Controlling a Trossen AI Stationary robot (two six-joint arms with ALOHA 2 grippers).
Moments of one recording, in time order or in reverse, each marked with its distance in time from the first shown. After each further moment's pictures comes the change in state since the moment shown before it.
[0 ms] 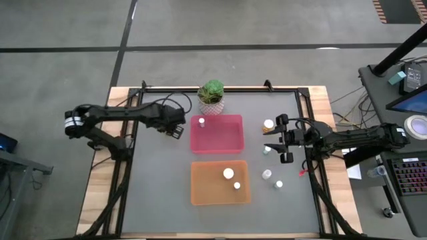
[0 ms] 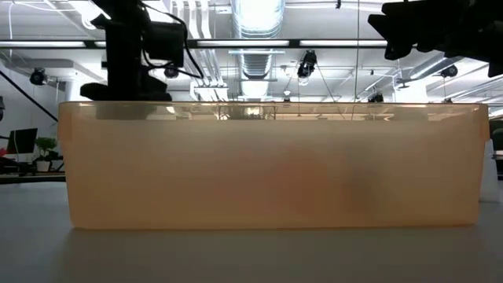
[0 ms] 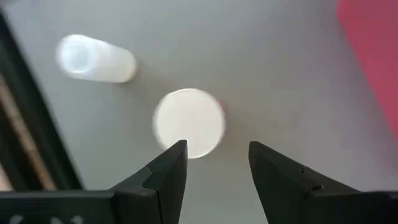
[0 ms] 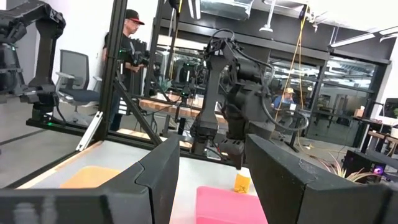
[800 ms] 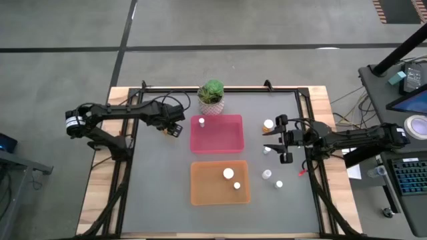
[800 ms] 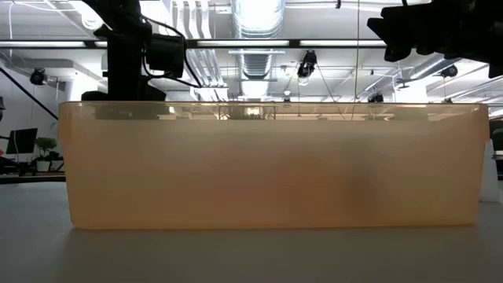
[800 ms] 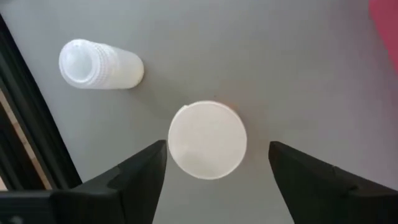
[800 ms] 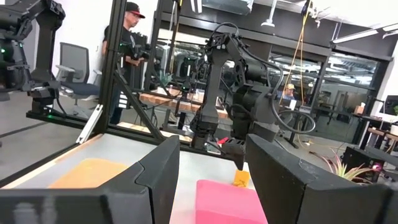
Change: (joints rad) left arm 0.069 0.008 -0.039 0.042 0.006 0.072; right arm 0.000 0.001 0.000 -0.023 0.000 -0.014
